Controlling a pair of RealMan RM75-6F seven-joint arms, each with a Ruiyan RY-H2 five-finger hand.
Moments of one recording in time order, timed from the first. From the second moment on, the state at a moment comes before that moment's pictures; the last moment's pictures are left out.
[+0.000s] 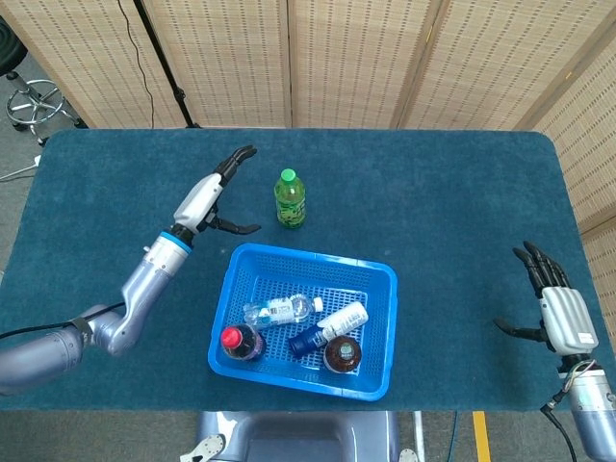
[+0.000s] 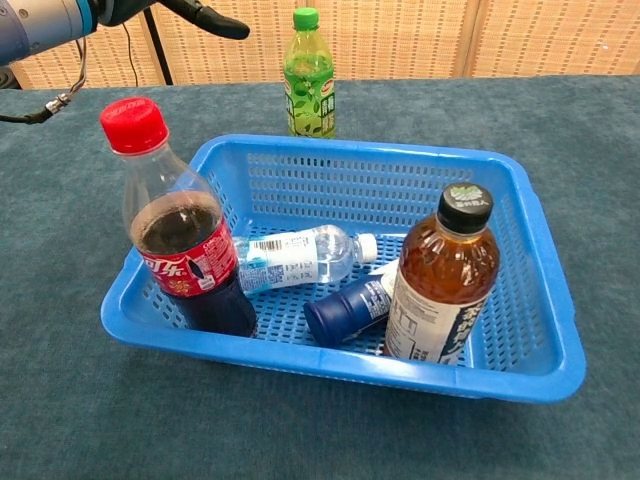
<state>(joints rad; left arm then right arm) -0.91 -1.47 -0.34 -1.29 1.23 0.88 -0.63 0.20 -1.13 0.11 -1.55 -1.48 1.38 0.33</state>
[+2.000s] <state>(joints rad) -1.11 -1.72 -0.39 -1.03 1.33 0.88 -0.94 0.22 -1.14 0.12 -1.53 -1.45 1.33 0.33</state>
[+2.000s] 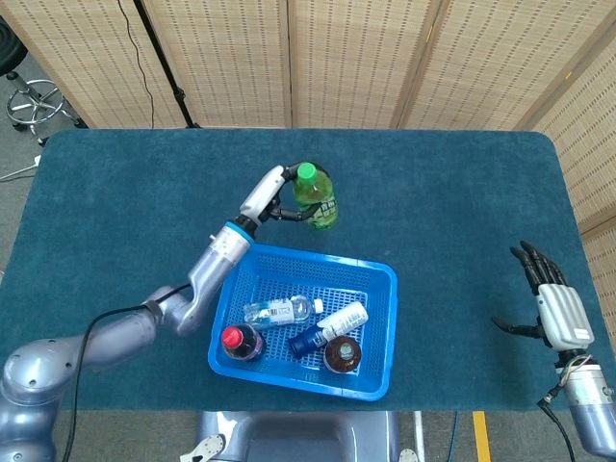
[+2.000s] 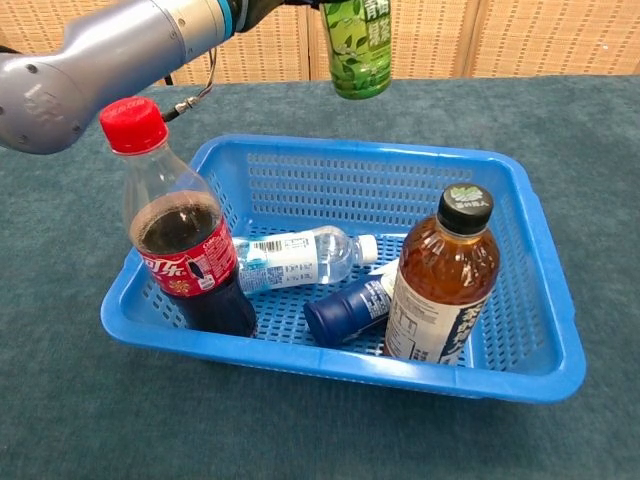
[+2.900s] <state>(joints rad) -1.04 -1.31 -0.11 -1.53 1.63 0.82 -0.95 0.22 -1.14 0.11 -1.54 -1.46 1.34 0.31</state>
